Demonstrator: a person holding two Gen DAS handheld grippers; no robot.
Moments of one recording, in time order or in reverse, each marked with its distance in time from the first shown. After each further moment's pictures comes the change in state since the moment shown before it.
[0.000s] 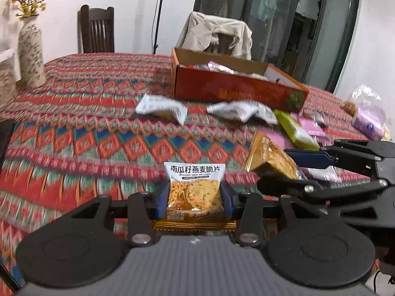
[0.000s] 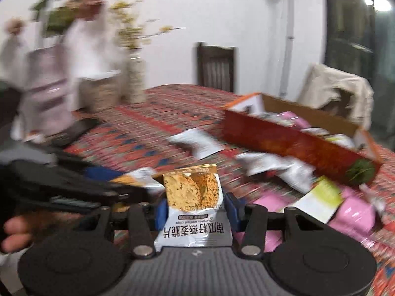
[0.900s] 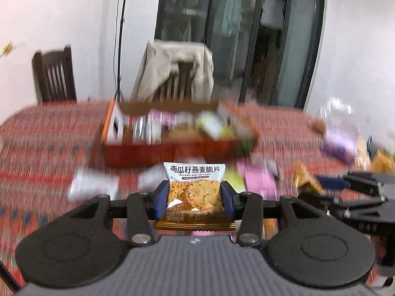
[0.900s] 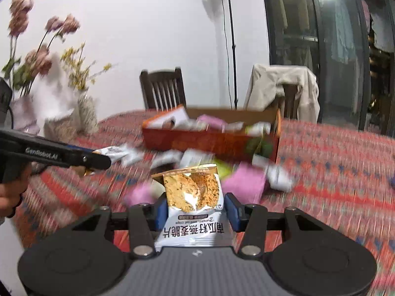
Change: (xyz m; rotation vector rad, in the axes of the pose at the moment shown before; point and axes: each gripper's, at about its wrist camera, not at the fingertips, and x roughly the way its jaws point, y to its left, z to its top) left arm 0.022 -0.092 0.107 0.111 -0.139 -0.126; right arm -0.094 -0.135 -0.035 0.188 -0.128 -0.149
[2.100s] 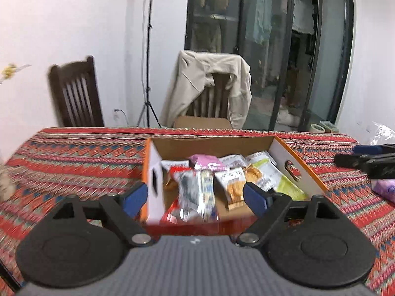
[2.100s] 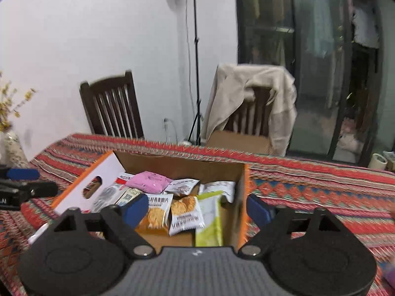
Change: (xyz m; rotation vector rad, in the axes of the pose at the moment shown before) left arm 0.061 0.058 0.074 -0.020 -0.015 0.157; right arm 0.142 -0.082 0.158 0.066 0.056 -0.181
